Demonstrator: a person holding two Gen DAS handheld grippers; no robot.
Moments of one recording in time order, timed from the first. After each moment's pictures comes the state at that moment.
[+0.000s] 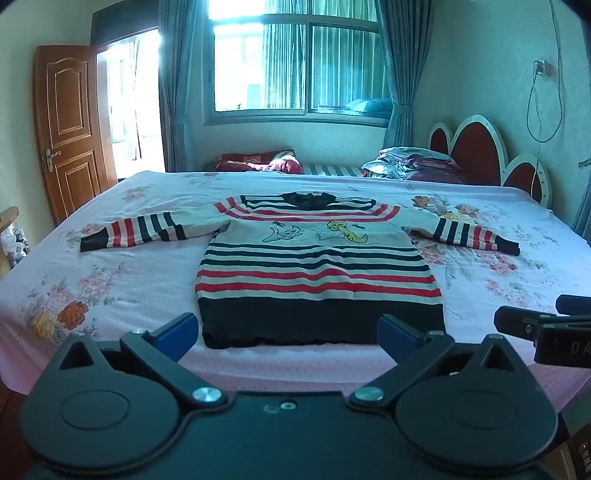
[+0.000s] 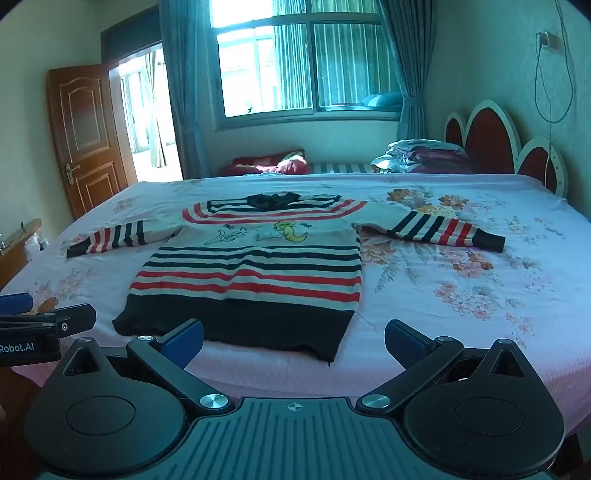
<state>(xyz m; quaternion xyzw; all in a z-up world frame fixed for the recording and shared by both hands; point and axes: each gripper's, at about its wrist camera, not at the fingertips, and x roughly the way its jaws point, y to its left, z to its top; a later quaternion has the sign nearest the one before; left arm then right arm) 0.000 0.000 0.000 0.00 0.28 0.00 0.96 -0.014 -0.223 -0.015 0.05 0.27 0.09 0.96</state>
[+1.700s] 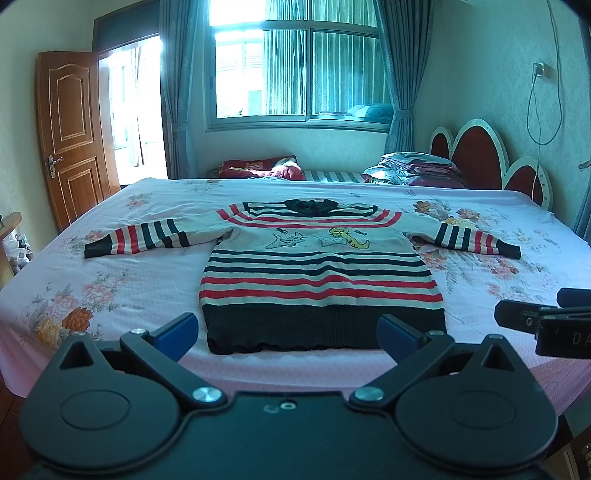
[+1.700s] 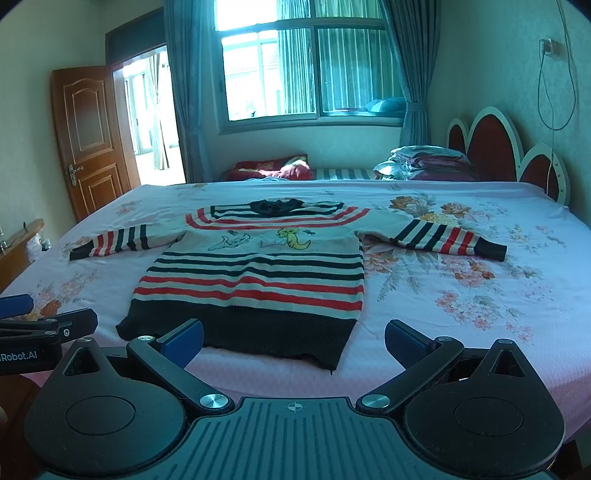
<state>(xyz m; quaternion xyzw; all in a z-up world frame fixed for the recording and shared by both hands) -0.003 -0.001 0.009 0.01 0.27 0.01 0.96 -0.011 -0.224 -0.006 0.04 0.27 0.10 0.96</state>
